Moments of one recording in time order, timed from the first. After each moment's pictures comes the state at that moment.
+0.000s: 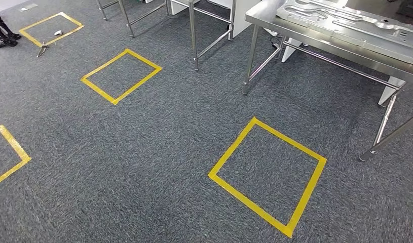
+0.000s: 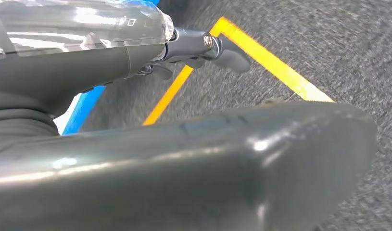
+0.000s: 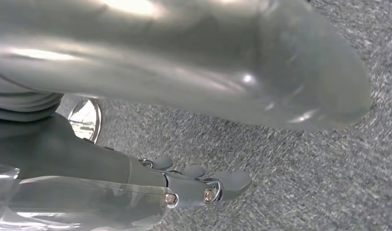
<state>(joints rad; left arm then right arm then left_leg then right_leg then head) -0.02 0.05 0.30 -0.20 -0.29 0.27 -0.02 -0.06 0.01 -1.07 -0.21 0.97 0.04 0.00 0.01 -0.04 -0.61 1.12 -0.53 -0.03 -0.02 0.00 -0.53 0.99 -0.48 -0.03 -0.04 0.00</state>
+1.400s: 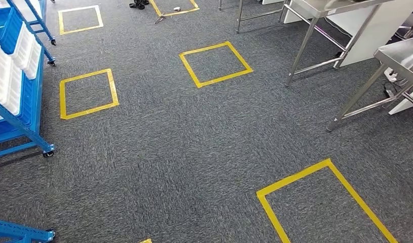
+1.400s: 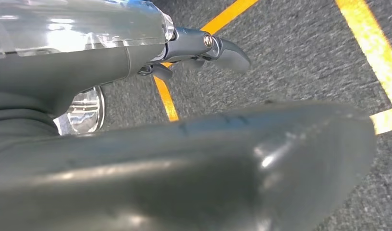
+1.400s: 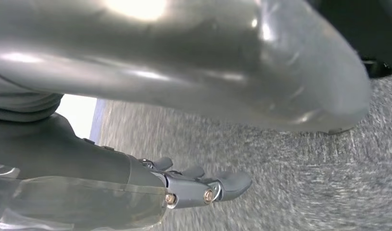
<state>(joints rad) -0.02 0.04 0.27 -0.20 -0.33 0.16 -0.04 -0.05 0.03 -0.91 -0.21 1.17 0.10 0.01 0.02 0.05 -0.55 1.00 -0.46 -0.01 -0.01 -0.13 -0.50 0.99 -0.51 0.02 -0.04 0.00</state>
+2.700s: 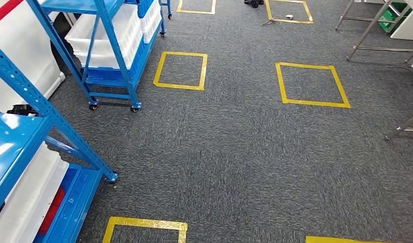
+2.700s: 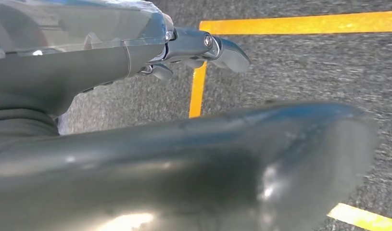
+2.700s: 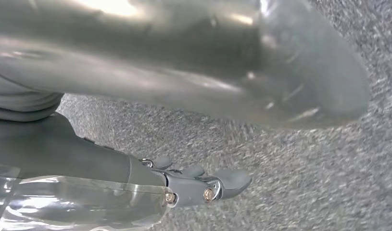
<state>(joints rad) -0.02 0.03 0.34 -0.20 -0.30 0.19 -0.10 -0.08 0.05 -1.28 -0.21 0.71 -0.13 -0.03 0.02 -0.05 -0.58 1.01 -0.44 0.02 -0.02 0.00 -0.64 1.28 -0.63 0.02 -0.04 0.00</state>
